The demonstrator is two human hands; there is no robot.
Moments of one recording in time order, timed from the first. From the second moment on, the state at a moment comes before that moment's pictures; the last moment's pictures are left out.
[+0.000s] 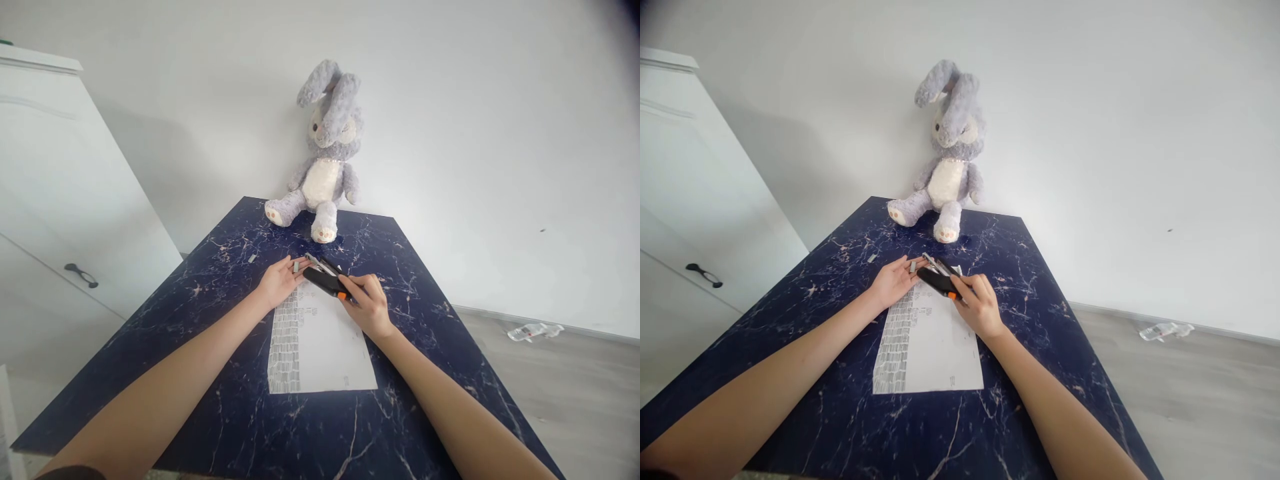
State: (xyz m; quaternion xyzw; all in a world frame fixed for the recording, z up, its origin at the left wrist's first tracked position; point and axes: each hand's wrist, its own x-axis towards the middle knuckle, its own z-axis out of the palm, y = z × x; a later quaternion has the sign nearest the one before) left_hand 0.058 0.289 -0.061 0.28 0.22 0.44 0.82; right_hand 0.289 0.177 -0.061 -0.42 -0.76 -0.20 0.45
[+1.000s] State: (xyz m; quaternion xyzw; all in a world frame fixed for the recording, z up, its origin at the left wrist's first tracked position) left_hand 0.053 0.265 -0.049 0.58 0.16 0.43 0.67; right_hand 0.284 0.186 -0.061 -0.51 -0.75 0.02 0.43
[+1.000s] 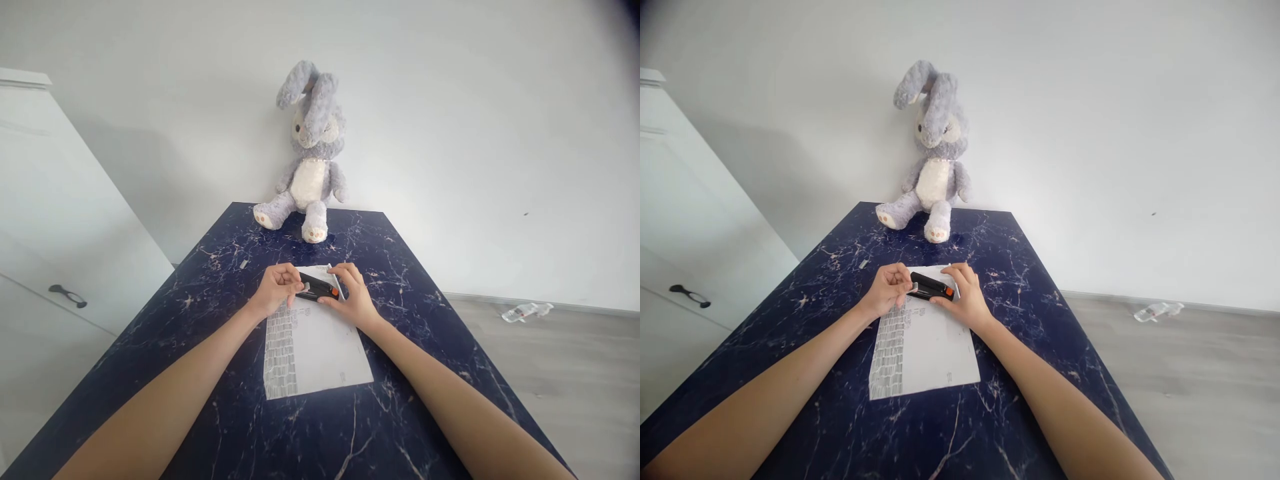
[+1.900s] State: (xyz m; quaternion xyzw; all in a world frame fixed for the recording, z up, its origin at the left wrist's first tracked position) left_hand 0.050 0.261 -0.051 0.63 0.13 0.33 0.69; right_hand 0.280 0.169 -0.064 -0.40 -0.82 -0.10 0.38
